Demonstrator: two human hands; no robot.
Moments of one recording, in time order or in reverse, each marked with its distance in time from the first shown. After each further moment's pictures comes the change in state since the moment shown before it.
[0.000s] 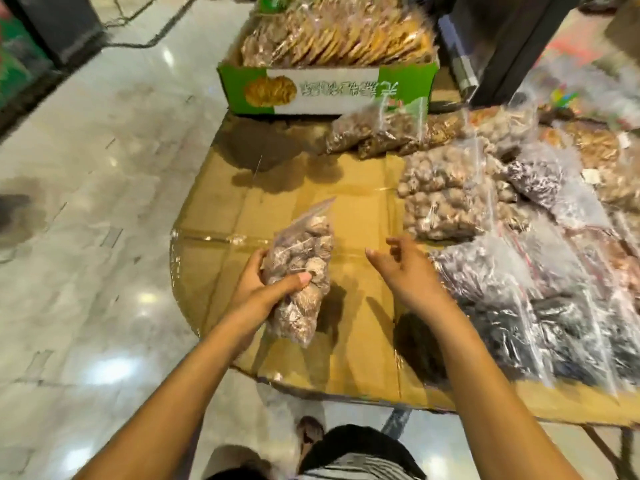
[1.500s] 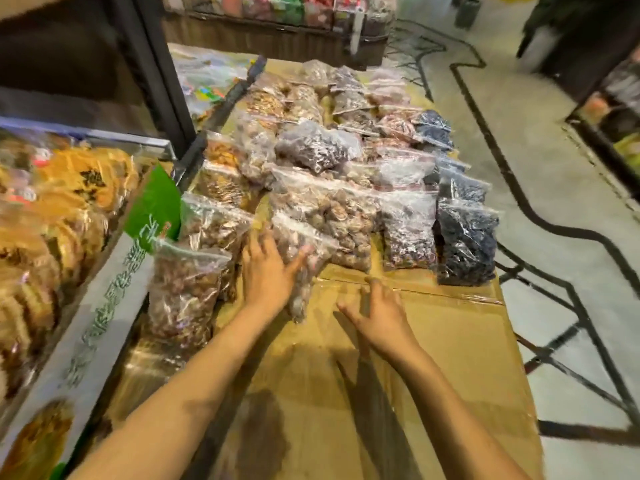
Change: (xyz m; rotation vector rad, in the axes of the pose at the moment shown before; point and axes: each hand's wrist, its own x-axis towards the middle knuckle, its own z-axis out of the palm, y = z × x) left_hand 0.388 0.081 0.171 0.966 -1.211 0.895; right_hand 0.167 -0.103 0.115 0.074 0.874 1.178
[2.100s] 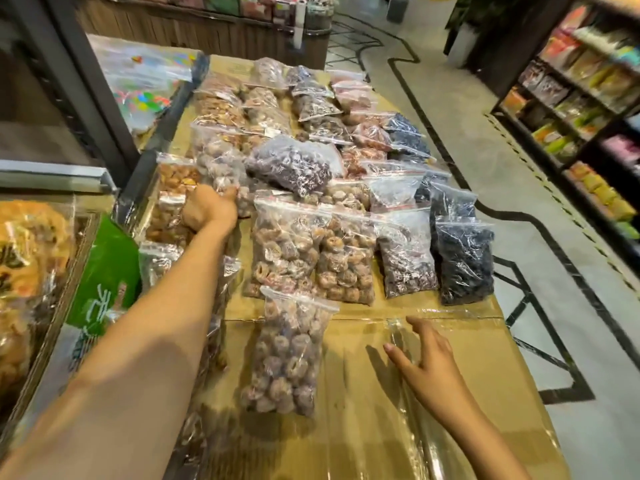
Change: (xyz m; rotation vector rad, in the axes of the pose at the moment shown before) left_hand 0.229 -0.016 -0.015 -0.022 0.130 -0.372; right_hand -0.007 0.009 -0.016 0.135 0.140 0.199
